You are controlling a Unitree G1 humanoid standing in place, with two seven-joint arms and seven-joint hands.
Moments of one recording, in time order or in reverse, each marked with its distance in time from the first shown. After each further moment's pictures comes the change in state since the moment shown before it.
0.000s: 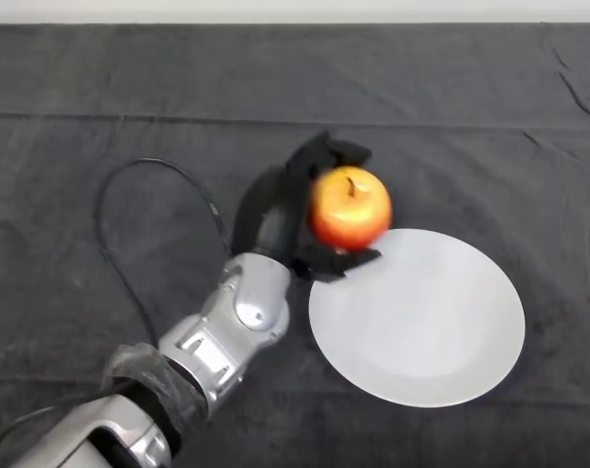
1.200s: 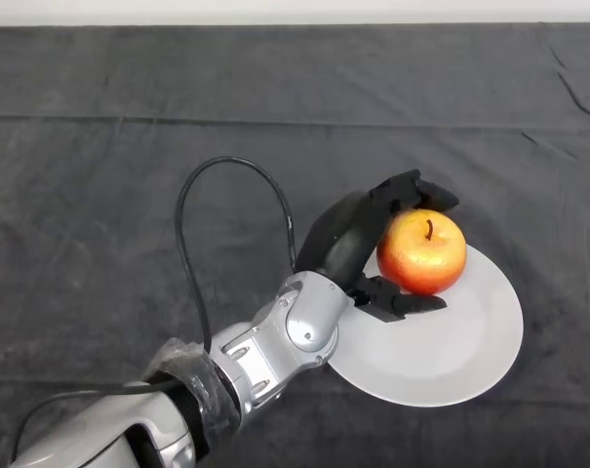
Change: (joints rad) left arm -0.065 -0.018 -0.259 -0.034 -0.153 0.016 -0.047; right arm 0.000 0.000 0.000 0.000 0.000 0.000 0.000
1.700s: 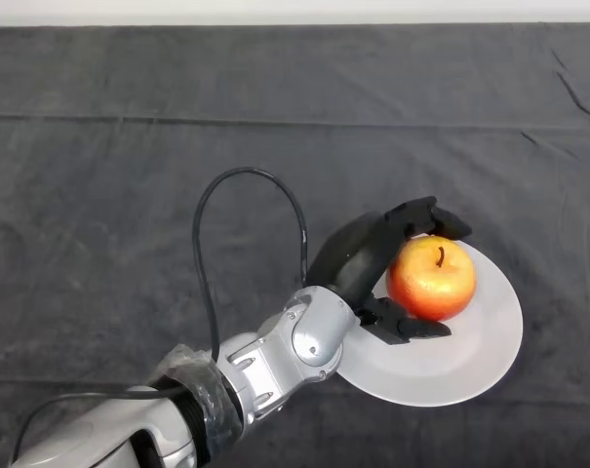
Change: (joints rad) left arm 0.000 -0.001 -0.051 0.013 -0.019 0.000 -0.034; right arm 0.000 0.000 0.000 0.000 0.000 0.000 0.000
